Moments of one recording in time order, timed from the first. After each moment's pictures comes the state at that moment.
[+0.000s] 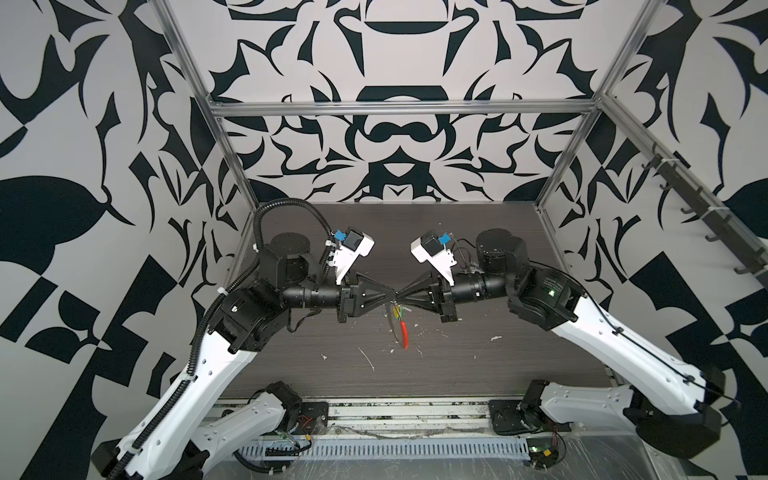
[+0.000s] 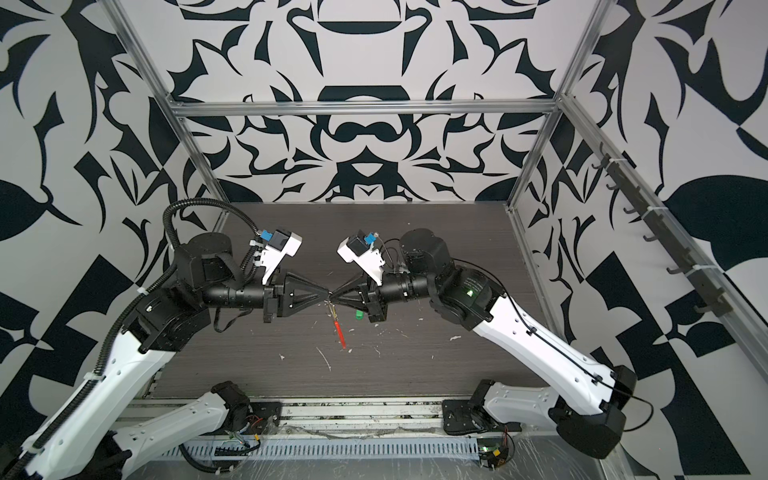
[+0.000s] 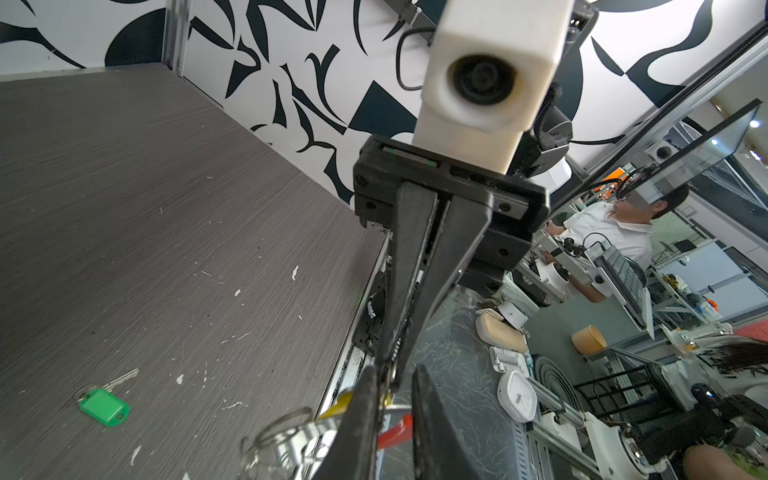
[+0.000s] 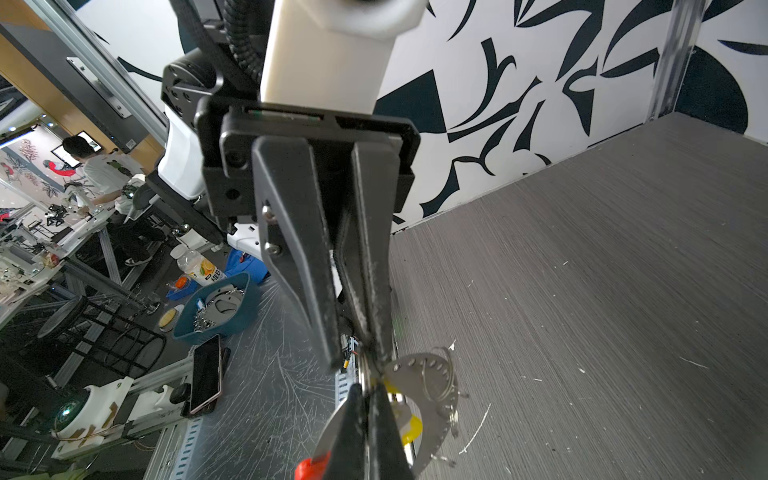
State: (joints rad) left arm -0.66 0.94 1.26 -0.65 0.85 -0.35; right arm 0.87 1.17 1.35 -0.51 -0.72 0.21
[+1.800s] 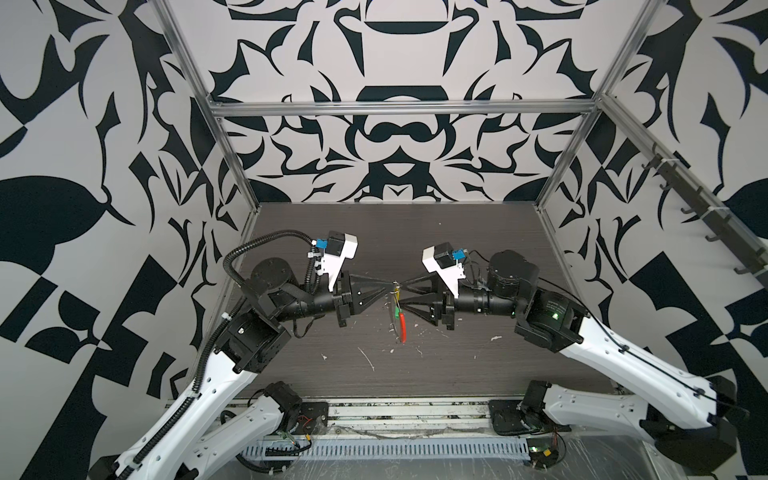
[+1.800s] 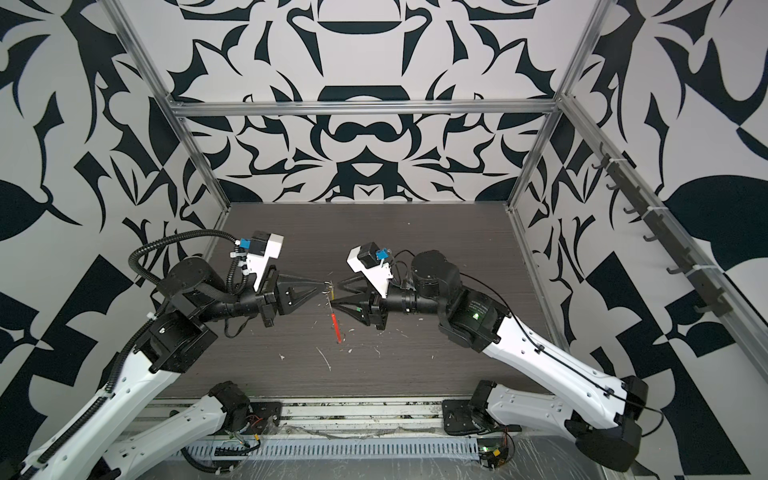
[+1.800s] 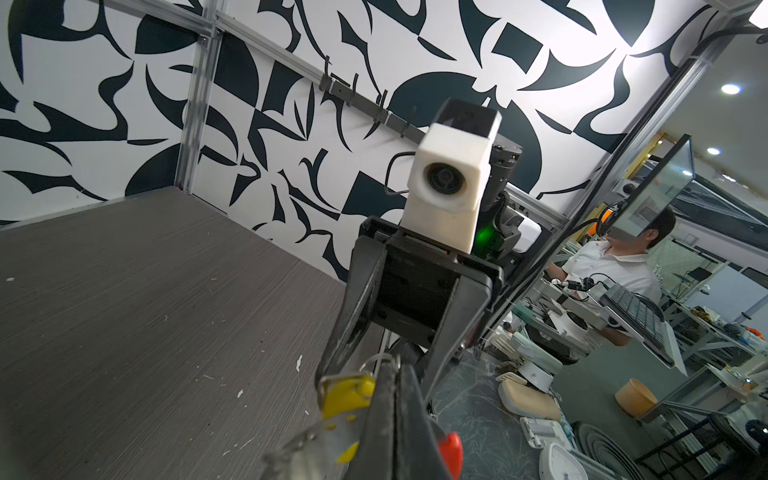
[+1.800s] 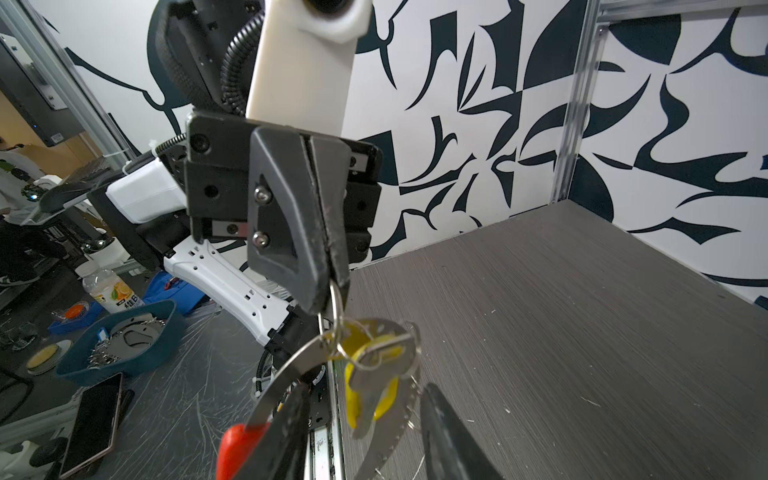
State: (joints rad) left arm -0.67 0.79 0.99 -0.14 0.78 -0.50; right arm 0.94 1.04 1.14 -0.26 -0.48 0.14
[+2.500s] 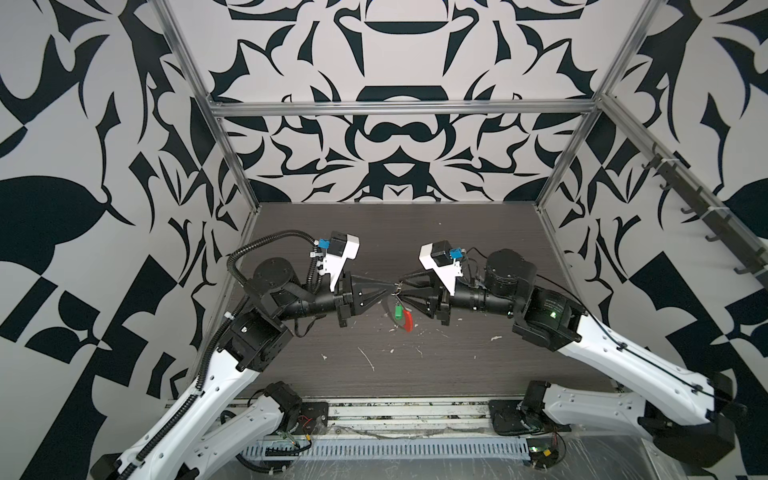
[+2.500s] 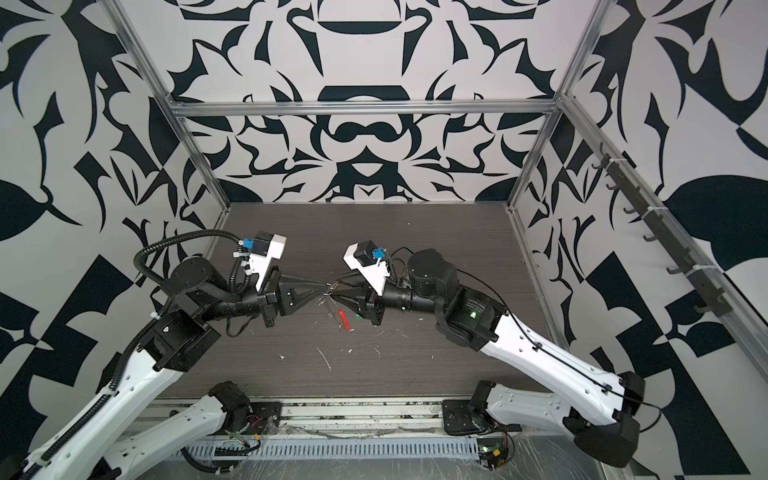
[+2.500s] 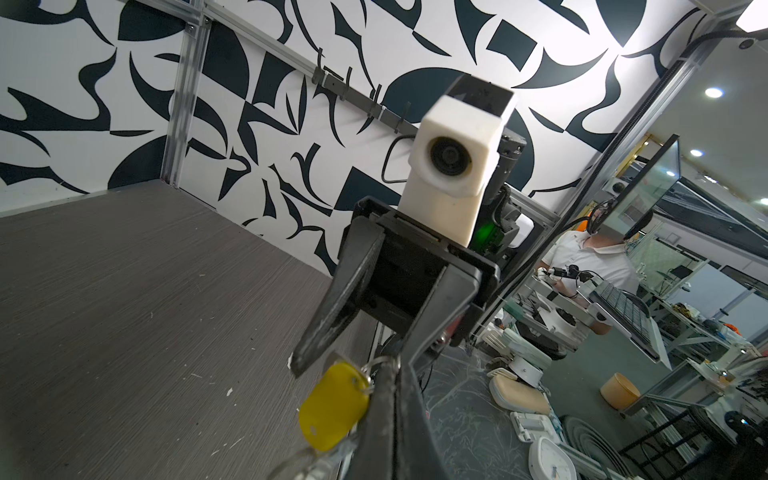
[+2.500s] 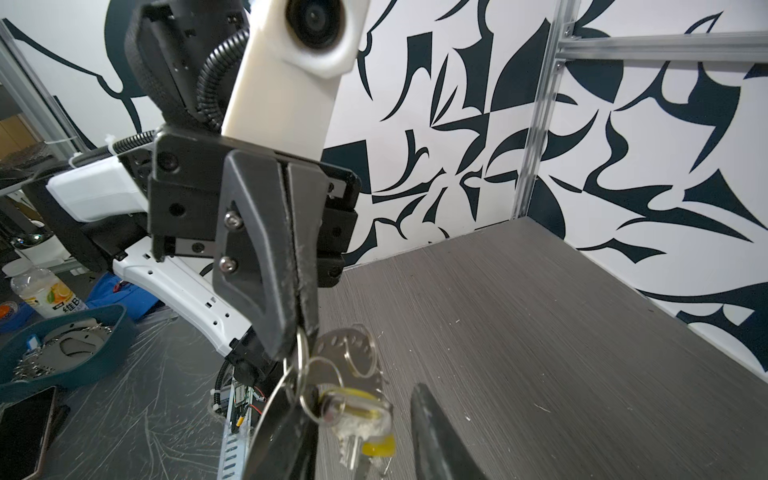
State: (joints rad) left arm -0.67 0.79 0.97 -0.11 0.80 -0.52; right arm 0.96 1.06 1.16 -0.26 -0.39 0.06
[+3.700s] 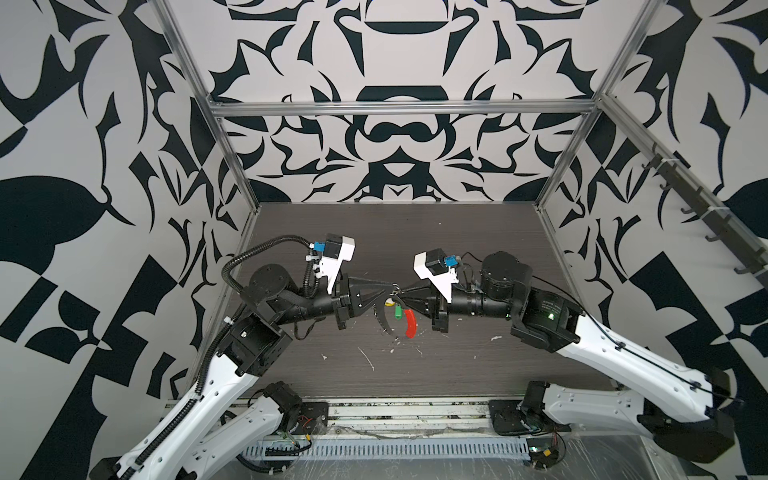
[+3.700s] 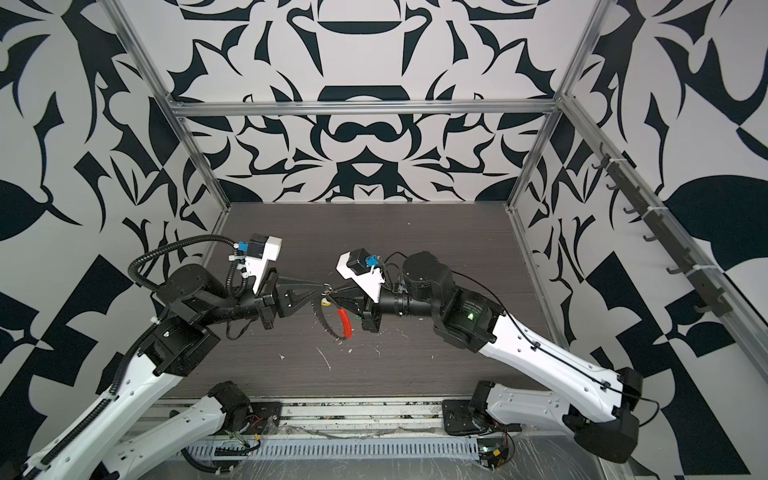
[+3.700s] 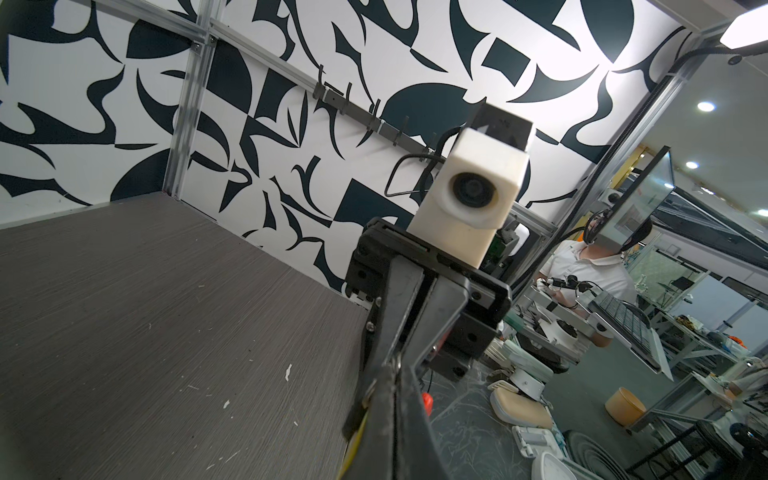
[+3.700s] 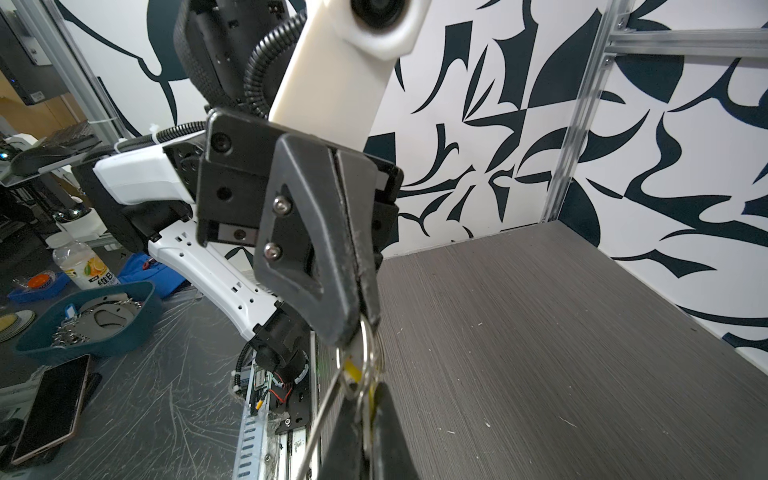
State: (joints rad) left arm -0.67 0.76 0.93 -0.05 0.77 -0.55; right arm 1.00 1.07 1.18 -0.27 -0.43 0.04
